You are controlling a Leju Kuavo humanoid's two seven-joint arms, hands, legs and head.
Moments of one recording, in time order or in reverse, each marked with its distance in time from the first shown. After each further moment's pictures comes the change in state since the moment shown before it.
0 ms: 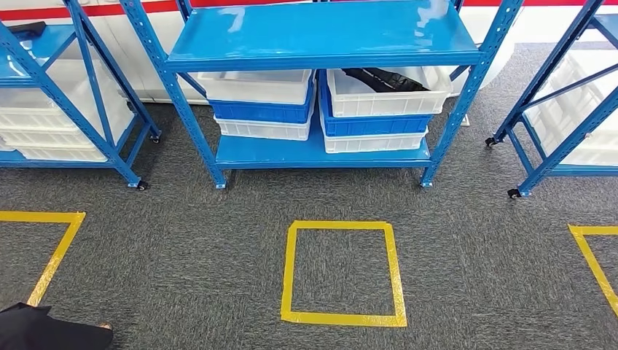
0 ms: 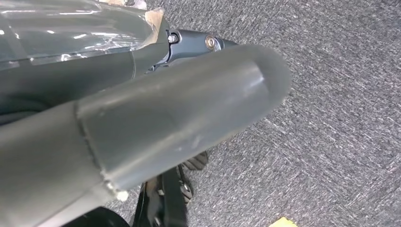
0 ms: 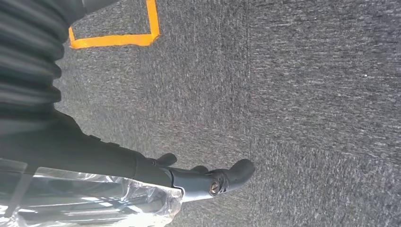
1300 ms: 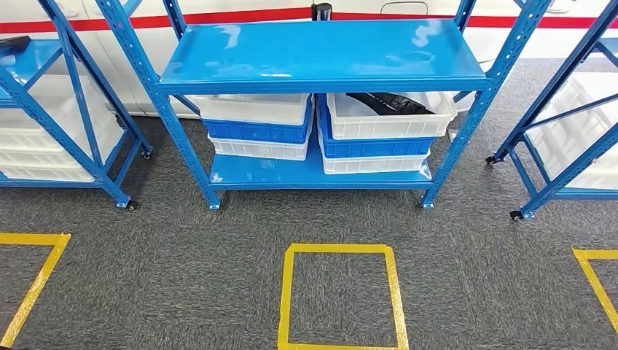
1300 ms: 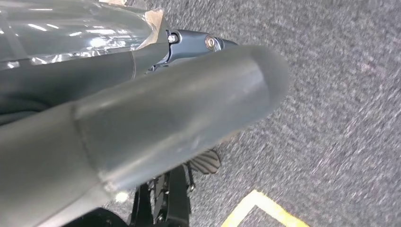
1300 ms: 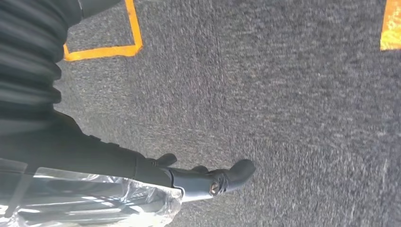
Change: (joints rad) left arm -0.008 0.013 -0.020 0.000 -0.033 -0.012 -0.003; right arm 0.008 0.008 -0.020 -0.002 -0.023 0.000 -0.003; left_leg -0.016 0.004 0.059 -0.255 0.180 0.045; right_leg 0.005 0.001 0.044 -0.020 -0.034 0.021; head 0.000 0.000
